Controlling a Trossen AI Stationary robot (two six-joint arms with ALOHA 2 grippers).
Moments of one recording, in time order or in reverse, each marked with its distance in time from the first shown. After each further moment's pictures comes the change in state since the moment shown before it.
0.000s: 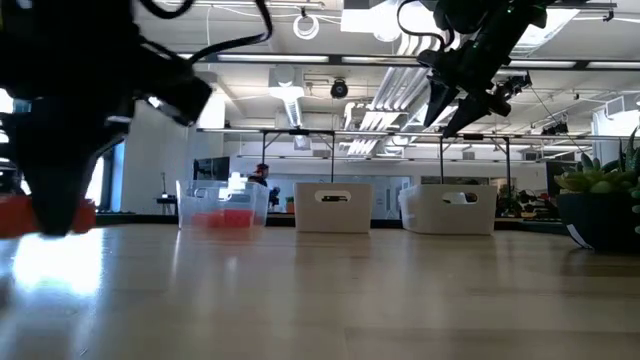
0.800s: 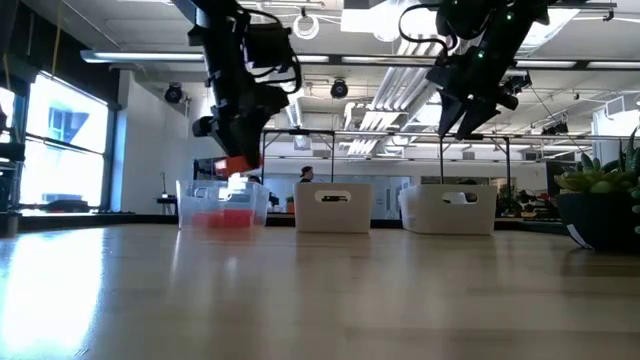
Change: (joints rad) left arm 0.866 -0.248 0.003 0.134 0.000 0.611; right arm -0.012 0.000 0.000 -0.066 0.192 -0.165
